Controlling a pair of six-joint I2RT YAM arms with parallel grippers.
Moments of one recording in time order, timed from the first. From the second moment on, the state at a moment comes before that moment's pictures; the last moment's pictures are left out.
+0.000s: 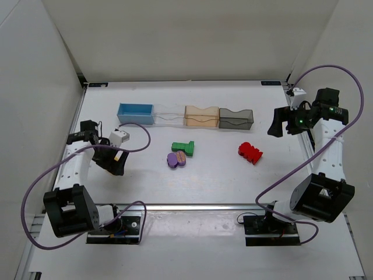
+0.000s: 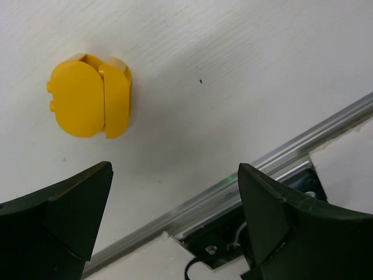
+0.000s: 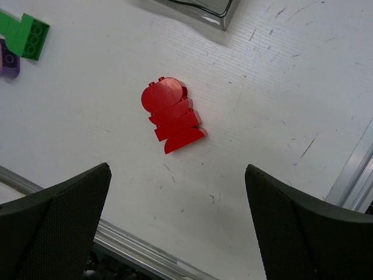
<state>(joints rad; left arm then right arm) 0.19 1.24 0.96 -1.09 0.35 0.74 -0.31 1.39 1.40 -1.06 -0.60 -0.50</state>
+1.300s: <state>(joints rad) 0.19 1.57 0.91 -0.77 0.26 0.98 -0.31 1.46 1.44 -1.13 -0.62 -0.50</state>
